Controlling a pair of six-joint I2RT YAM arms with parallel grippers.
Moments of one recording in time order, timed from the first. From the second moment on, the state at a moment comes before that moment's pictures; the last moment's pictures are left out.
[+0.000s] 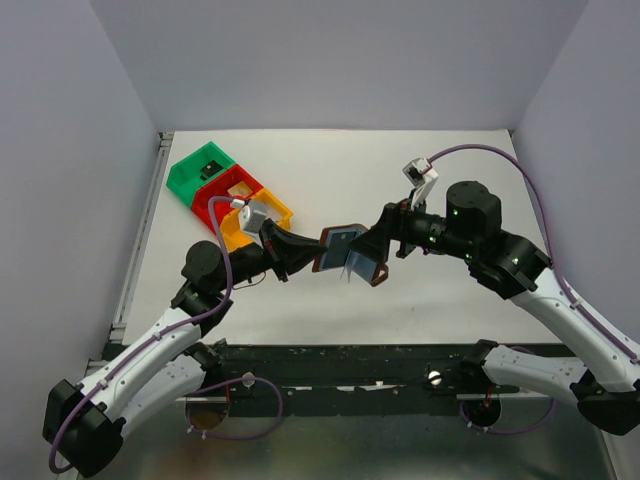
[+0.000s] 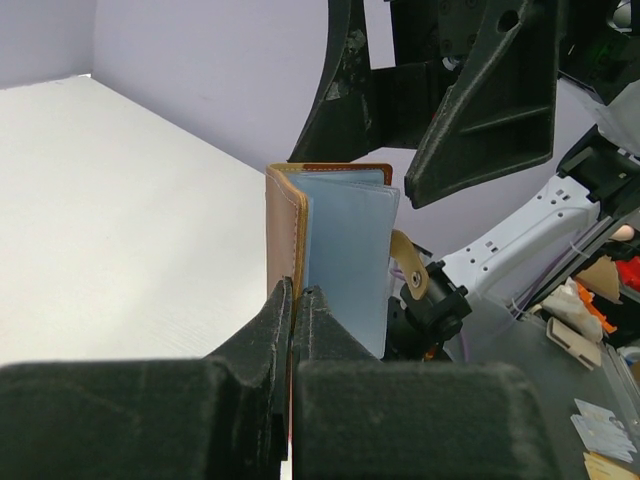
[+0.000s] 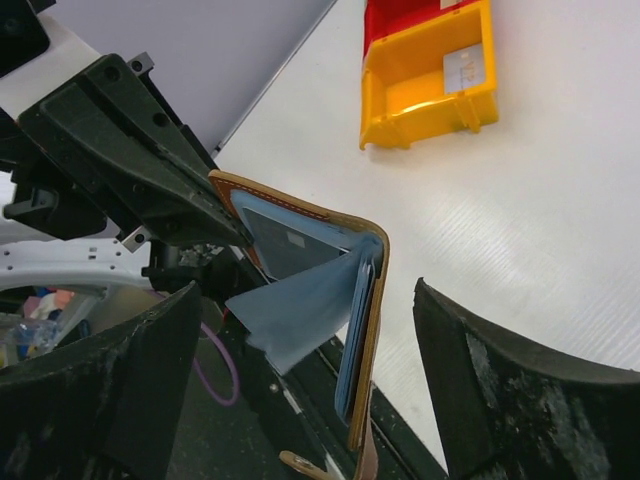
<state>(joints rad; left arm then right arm) -0.61 0.79 0.53 0.54 0.58 -0.59 0.76 1.01 1.19 -0.48 -0.27 0.45</state>
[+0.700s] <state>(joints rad) -0.61 0.77 0.53 0.53 0.55 -0.59 0.76 1.16 1.30 -0.65 -0.31 0.44</state>
